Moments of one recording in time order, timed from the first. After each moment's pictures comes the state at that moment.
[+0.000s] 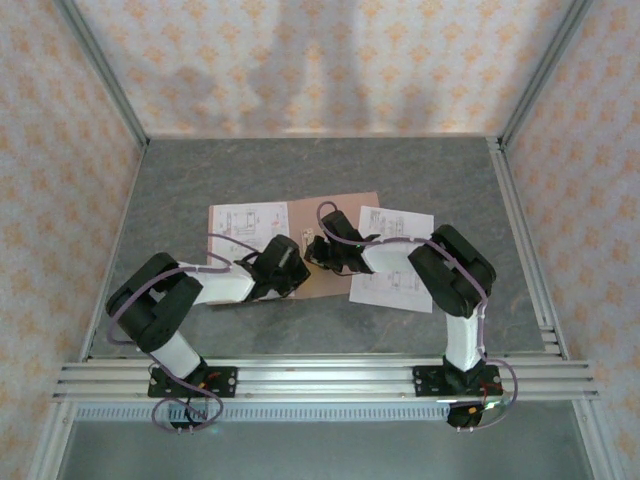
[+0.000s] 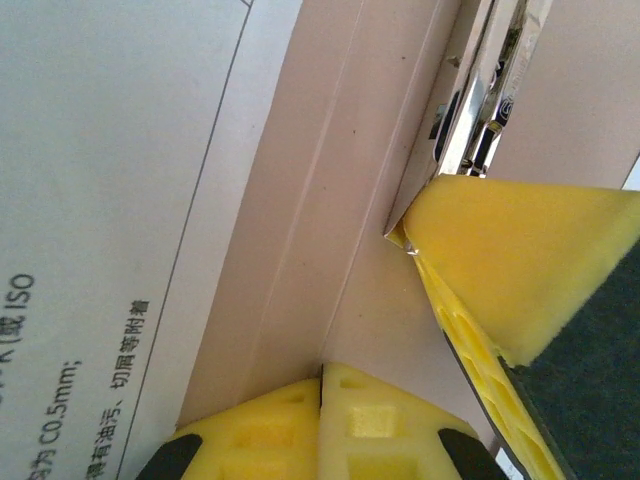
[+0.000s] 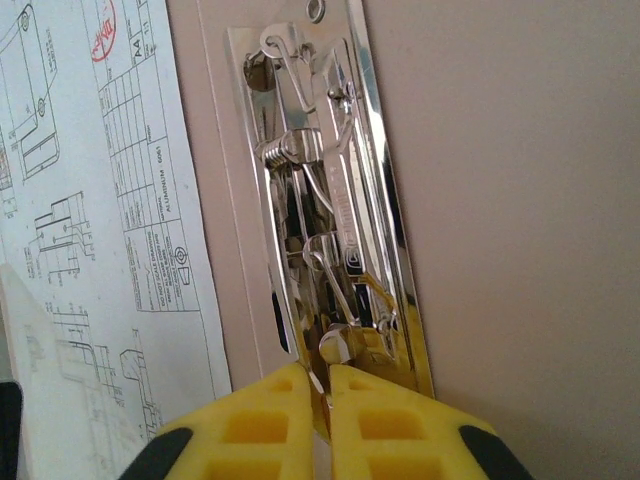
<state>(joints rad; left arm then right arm) -0.62 1.62 0.63 0.09 0.08 -1.29 0.74 1.93 1.03 0.06 -0.24 1.01</state>
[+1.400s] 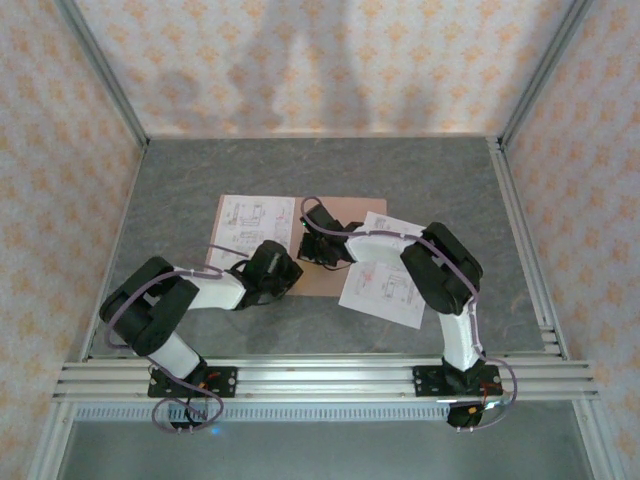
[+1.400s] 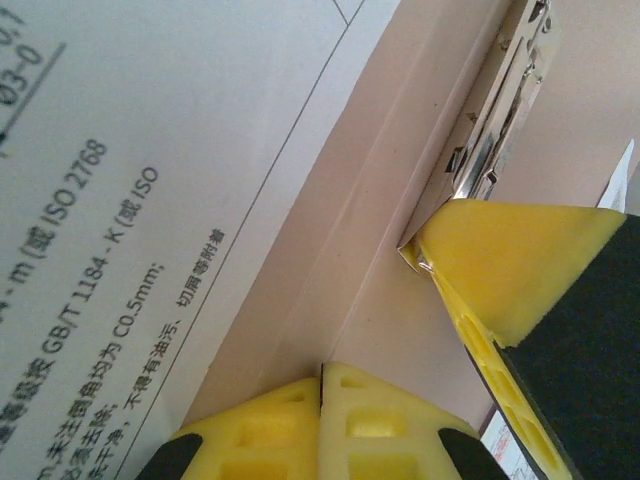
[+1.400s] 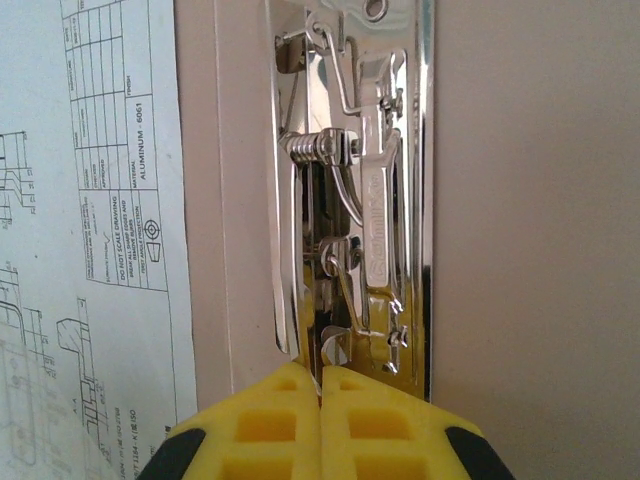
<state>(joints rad) -0.59 1.59 0.51 0.27 0.06 -1.35 0.78 2.01 1.27 -0.28 -0.07 0.93</state>
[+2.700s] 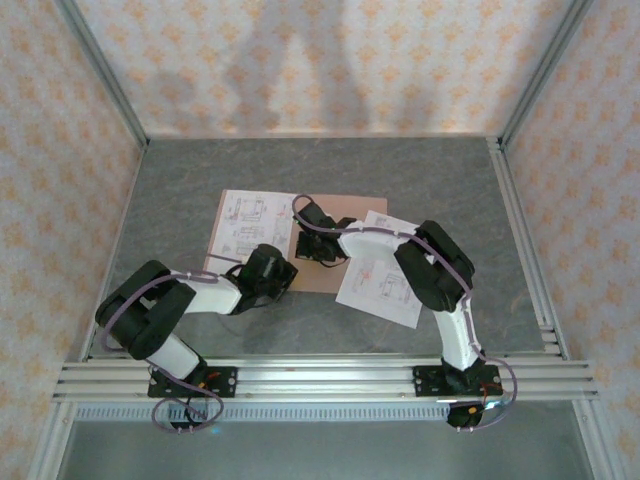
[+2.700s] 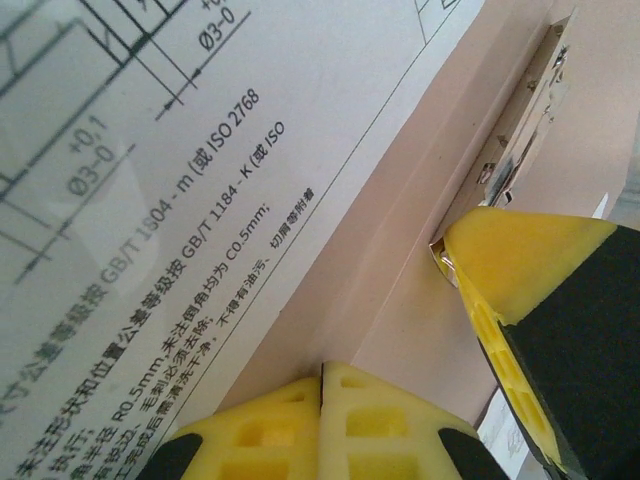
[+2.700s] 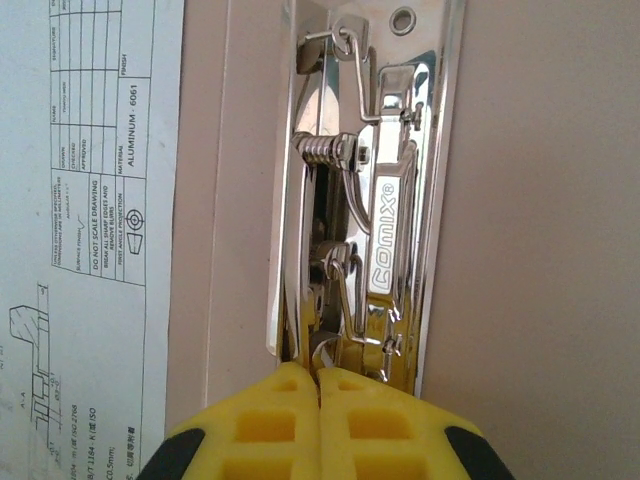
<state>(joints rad) -0.58 1.56 0.45 0.33 0.02 -1.46 0.79 2.08 1.35 -0.37 0.02 0.83</state>
